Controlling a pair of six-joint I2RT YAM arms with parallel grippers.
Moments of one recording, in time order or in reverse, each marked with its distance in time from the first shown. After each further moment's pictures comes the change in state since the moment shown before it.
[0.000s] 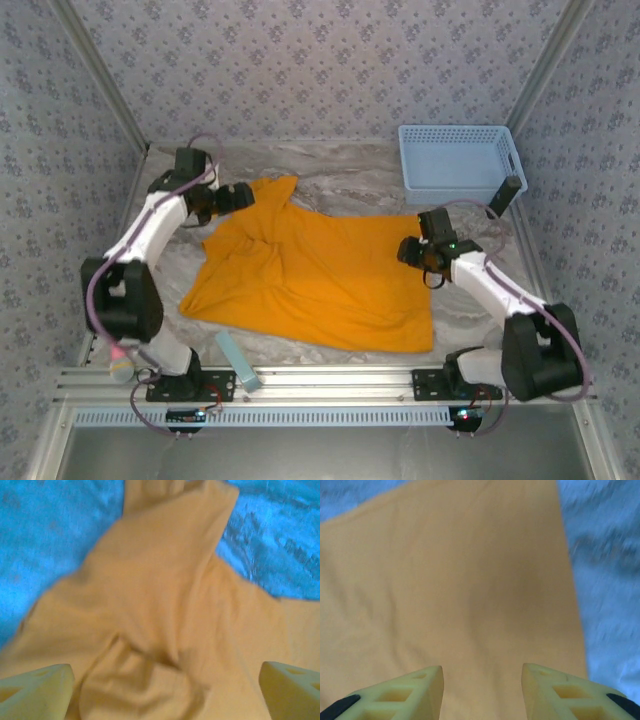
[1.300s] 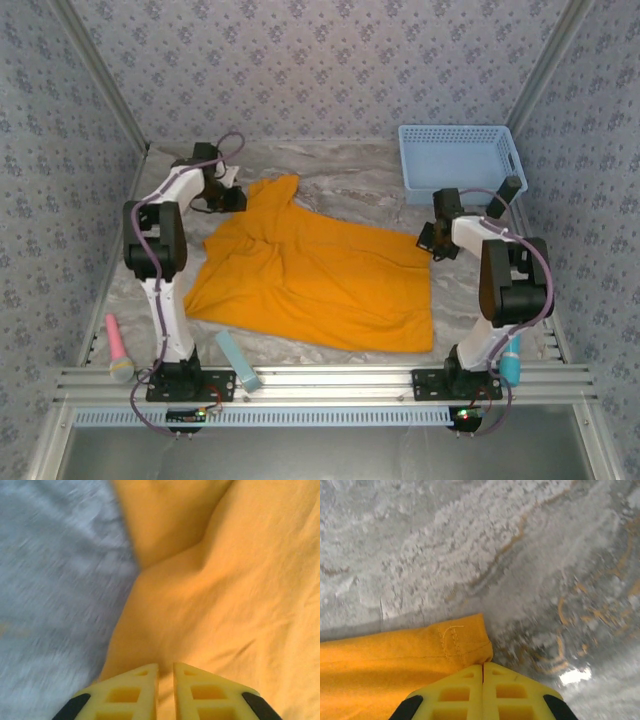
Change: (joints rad) left arm 0.047 0.449 0.307 -0.119 0.062 0.364; right arm -0.193 0.377 0.210 -0.045 0.042 -0.018
